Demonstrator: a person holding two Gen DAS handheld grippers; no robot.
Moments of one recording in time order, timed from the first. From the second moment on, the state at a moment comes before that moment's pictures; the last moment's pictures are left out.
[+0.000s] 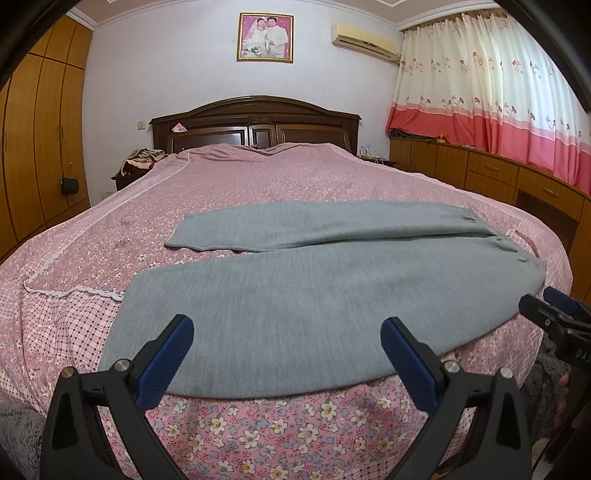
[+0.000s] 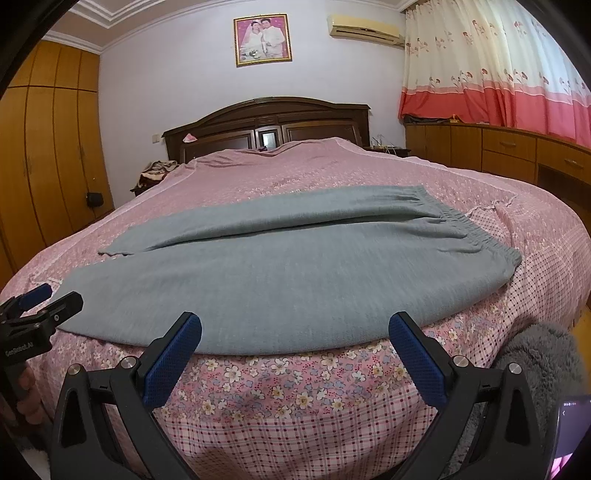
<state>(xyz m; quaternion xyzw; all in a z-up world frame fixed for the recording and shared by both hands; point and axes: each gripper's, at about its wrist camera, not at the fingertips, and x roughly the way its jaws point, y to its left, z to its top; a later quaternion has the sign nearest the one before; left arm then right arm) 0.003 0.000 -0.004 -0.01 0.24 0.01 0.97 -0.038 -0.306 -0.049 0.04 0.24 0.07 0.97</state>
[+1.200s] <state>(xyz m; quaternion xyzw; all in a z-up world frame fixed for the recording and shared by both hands) 0.004 0.001 -0.005 -0.01 0.24 0.01 0.97 -0.036 -0.318 -0.053 0.04 0.24 0.07 0.97</state>
